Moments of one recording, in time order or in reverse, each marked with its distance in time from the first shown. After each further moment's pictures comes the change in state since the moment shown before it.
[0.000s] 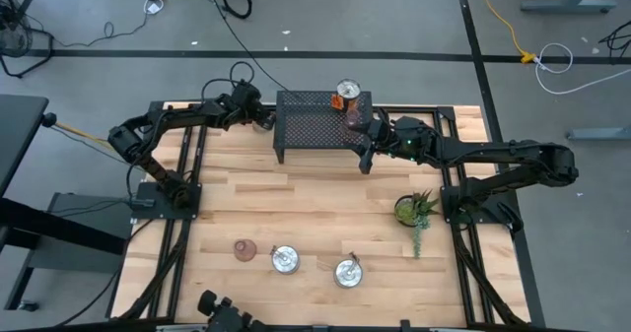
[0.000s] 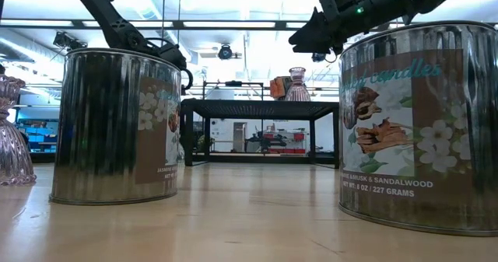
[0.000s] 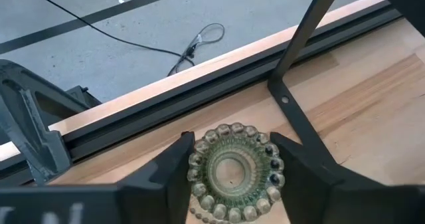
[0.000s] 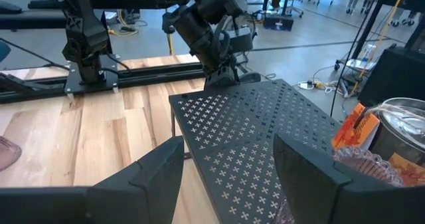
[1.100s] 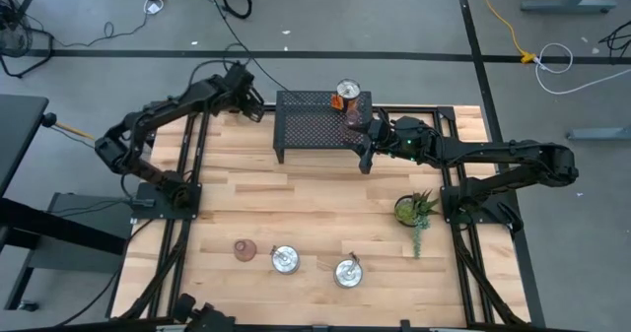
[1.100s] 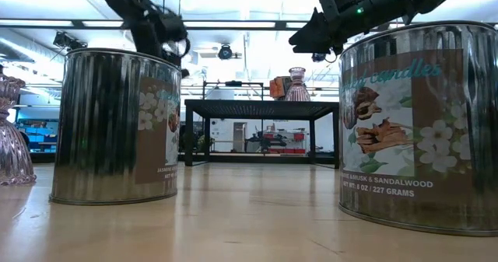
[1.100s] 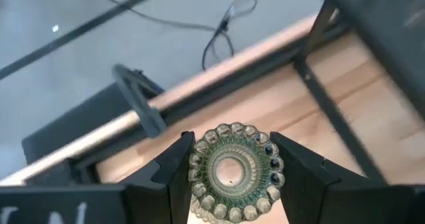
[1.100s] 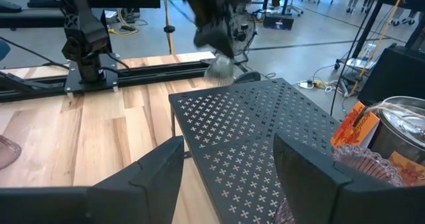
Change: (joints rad) left arm 0.001 -0.141 0.292 -0.582 -0.108 0.073; right arm 0.000 0.000 0.000 -0.004 0.000 0.000
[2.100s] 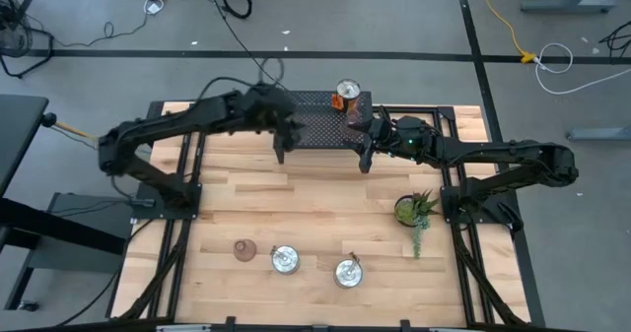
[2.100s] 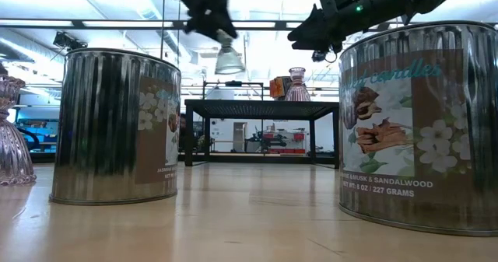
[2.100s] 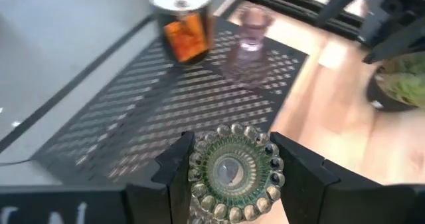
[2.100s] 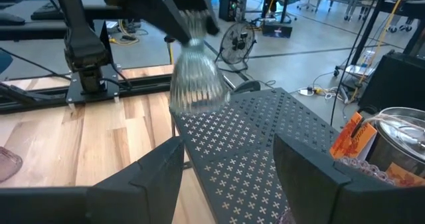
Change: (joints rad) left arm -0.510 0.013 0.294 0.044 0.115 0.003; right arm 0.000 0.000 0.000 0.037 0.000 0.006
